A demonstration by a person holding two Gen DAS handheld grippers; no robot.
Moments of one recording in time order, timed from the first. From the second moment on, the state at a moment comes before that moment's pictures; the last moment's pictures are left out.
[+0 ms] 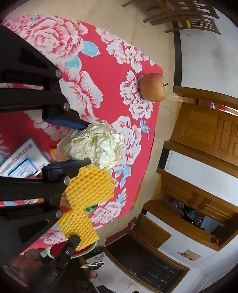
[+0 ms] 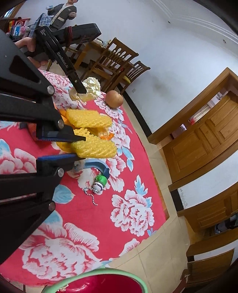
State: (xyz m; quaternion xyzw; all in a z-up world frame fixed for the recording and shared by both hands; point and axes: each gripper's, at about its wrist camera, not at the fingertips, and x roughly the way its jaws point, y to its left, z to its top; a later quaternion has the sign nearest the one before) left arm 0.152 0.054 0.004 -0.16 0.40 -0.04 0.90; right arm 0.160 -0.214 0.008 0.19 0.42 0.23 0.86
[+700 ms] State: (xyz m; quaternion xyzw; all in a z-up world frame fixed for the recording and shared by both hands) left arm 0.100 0.008 0.044 -0.14 0.38 -0.10 0.91; right arm 0.096 -0.251 0.060 0.18 0.34 0.22 0.90
